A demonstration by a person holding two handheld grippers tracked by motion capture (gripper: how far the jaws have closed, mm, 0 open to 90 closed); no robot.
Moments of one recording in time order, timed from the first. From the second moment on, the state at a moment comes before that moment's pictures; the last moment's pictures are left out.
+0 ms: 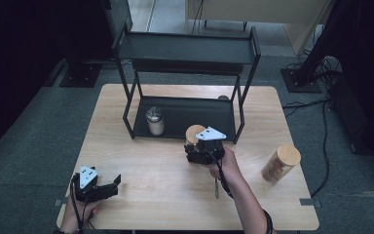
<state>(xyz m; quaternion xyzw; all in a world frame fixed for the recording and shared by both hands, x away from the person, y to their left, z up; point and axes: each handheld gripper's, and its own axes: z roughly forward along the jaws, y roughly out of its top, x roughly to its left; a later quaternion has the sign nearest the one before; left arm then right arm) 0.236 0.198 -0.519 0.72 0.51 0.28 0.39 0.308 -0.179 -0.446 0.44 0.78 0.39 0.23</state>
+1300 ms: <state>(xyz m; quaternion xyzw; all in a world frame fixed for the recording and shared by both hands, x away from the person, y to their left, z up) 0.233 0.198 -0.519 0.72 0.51 0.28 0.39 0.347 -0.156 -0.429 0.44 0.78 0.38 0.24</state>
